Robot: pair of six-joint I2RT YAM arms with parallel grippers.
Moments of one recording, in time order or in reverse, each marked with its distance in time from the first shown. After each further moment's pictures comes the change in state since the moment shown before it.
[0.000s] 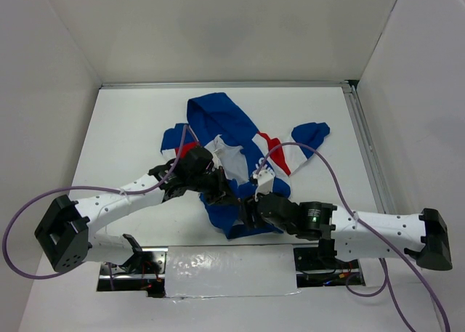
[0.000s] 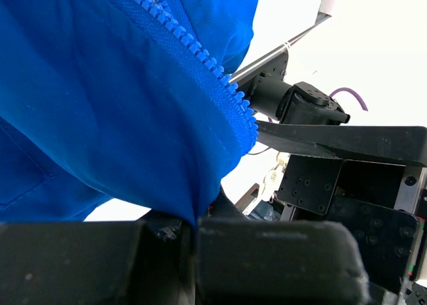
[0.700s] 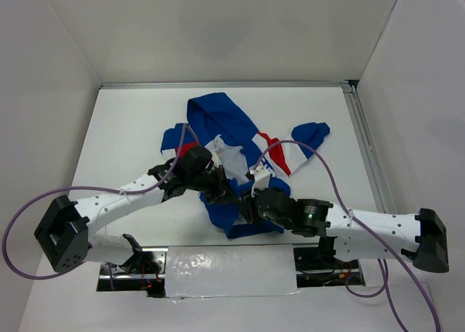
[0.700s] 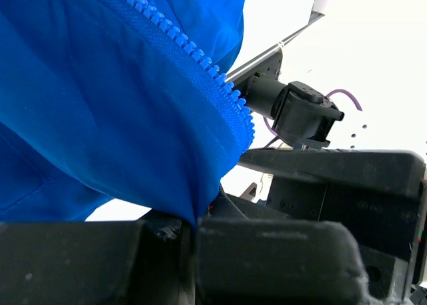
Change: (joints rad) left arm 0.003 -0.002 0.000 0.014 0.014 0.002; right arm -0.060 0.045 0.000 0.106 -0.069 -0.027
